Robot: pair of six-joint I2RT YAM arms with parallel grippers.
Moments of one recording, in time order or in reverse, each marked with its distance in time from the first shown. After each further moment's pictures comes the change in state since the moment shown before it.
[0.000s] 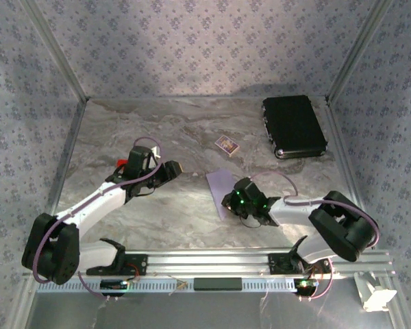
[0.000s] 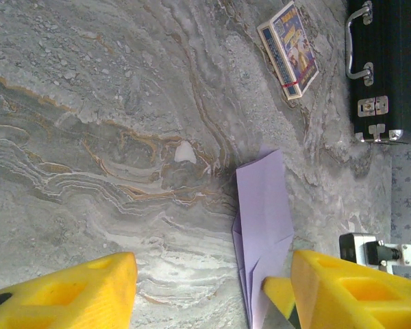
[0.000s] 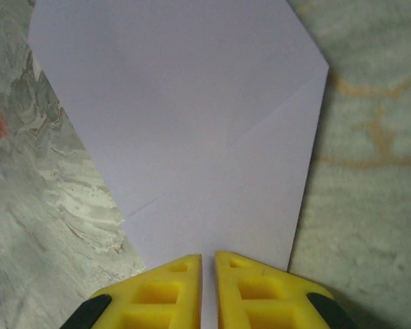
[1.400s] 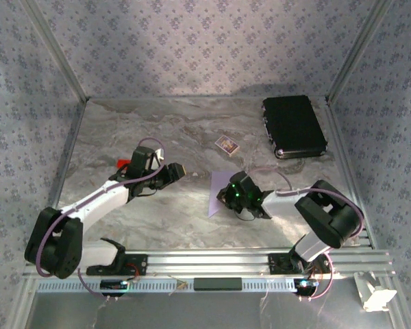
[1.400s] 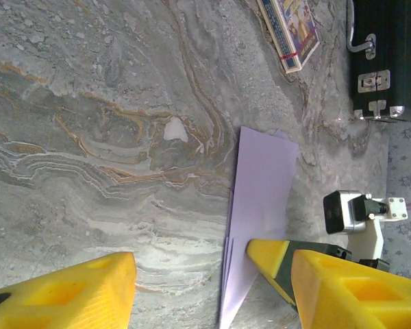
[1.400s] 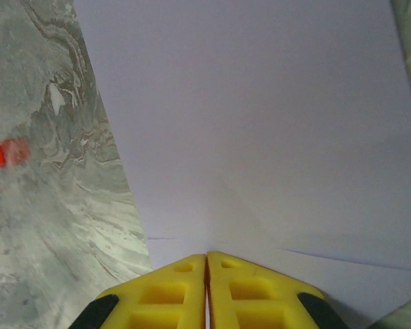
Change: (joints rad) left arm -0.012 0.049 0.000 0.018 0.063 0.000; right arm -0.028 0.149 0.097 0.068 -0.049 0.064
